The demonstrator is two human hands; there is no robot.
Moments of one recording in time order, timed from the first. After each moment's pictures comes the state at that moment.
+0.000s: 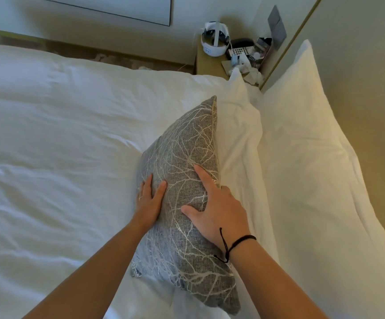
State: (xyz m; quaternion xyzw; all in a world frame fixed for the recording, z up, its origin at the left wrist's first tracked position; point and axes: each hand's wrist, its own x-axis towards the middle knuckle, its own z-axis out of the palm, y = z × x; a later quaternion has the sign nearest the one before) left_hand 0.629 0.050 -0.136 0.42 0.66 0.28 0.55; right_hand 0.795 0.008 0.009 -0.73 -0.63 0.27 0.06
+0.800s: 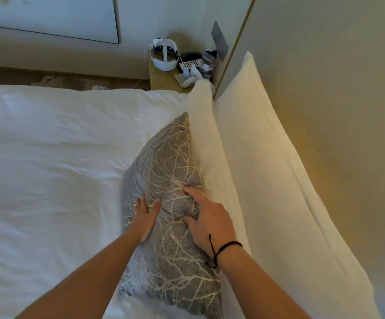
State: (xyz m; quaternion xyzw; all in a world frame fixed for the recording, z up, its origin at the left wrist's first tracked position) left_hand 0.730 0.080 -0.147 0.51 0.61 0.14 0.59; right_hand 0.884 0.014 0.002 -0.78 -0.56 0.26 0.11
